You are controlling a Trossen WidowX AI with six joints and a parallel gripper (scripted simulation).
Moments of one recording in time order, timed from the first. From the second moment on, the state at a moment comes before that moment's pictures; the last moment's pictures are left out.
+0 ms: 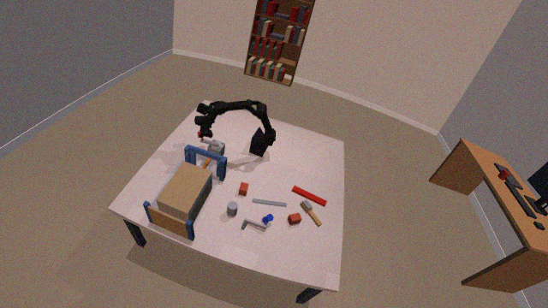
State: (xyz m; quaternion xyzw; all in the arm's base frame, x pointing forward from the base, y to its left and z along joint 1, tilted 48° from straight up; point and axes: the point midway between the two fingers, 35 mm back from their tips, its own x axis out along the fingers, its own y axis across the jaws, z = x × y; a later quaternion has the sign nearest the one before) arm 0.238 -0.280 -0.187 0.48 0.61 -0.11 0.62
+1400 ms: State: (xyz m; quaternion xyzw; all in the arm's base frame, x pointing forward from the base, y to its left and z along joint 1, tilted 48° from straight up) arm 0.290 -0.259 -0.167 0.48 0.60 -0.10 0.63
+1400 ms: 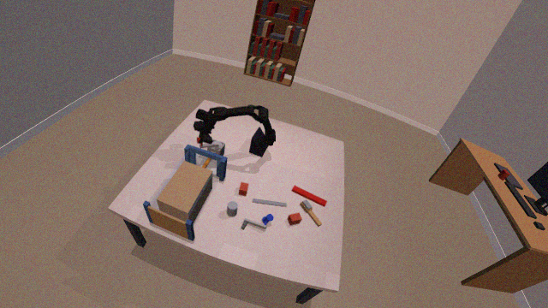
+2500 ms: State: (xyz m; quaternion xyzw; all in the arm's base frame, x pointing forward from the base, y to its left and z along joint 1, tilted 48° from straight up) arm 0.311 -0.236 -0.143 0.48 0.60 -0.10 0.64
